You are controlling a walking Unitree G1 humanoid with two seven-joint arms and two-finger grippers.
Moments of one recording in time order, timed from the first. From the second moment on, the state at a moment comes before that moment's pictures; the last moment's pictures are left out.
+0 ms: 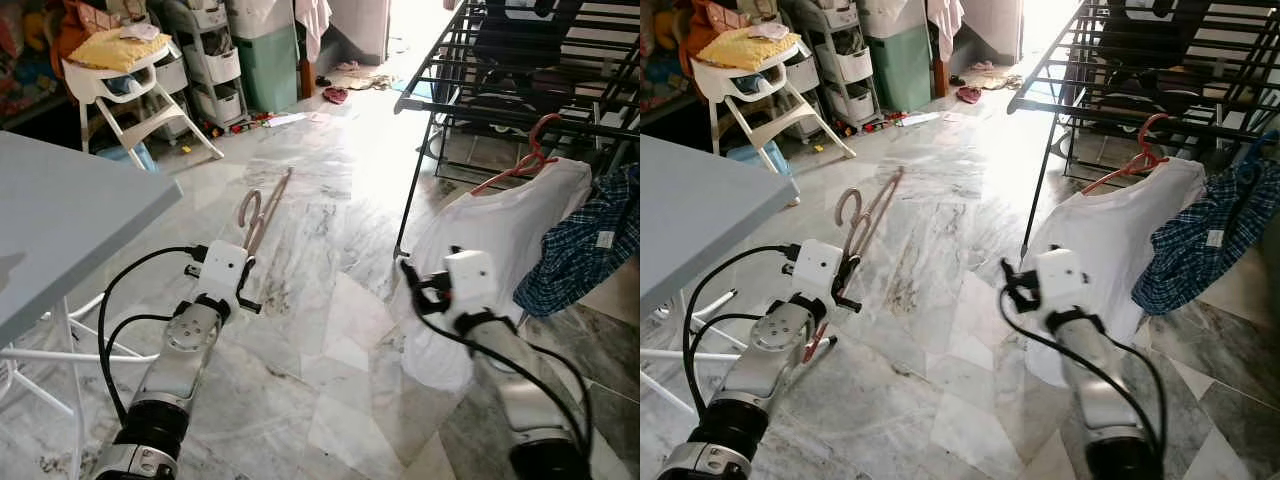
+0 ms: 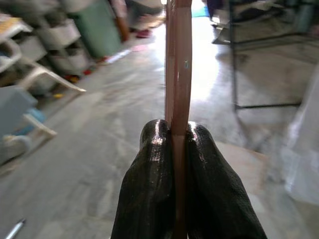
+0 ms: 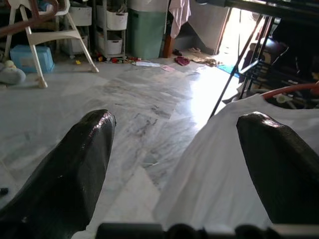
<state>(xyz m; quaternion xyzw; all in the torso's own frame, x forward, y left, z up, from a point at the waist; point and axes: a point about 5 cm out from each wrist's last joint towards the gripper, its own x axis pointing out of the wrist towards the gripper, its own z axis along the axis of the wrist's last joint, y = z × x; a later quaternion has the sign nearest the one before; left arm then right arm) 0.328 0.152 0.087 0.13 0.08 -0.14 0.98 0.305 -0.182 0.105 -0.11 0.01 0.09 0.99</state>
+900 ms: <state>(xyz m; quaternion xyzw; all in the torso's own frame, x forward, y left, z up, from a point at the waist) 0.328 0.167 0.100 0.38 0.10 -0.42 0.82 0.296 -0.147 0.172 -0.31 -0.01 0.55 0.77</state>
